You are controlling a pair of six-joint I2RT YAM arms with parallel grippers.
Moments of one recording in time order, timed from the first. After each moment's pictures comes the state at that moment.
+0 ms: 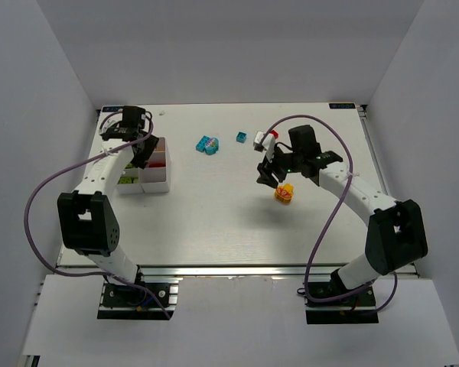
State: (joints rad) left arm -0.08 1.68 1.44 -0.78 -0.29 -1.17; right arm 0.45 1.51 1.12 -0.33 -0.60 -0.59
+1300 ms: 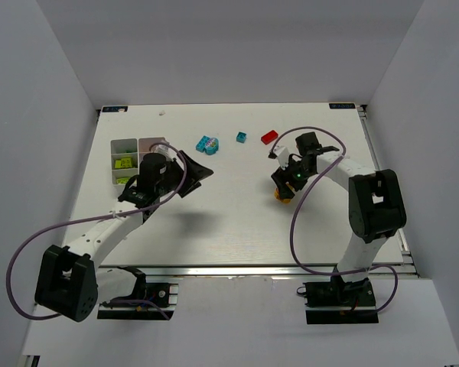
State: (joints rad) left arm -0.37 1.19 0.73 0.00 0.28 -1.02; right arm 0.27 1.79 1.18 -0.59 -0.42 -0.60
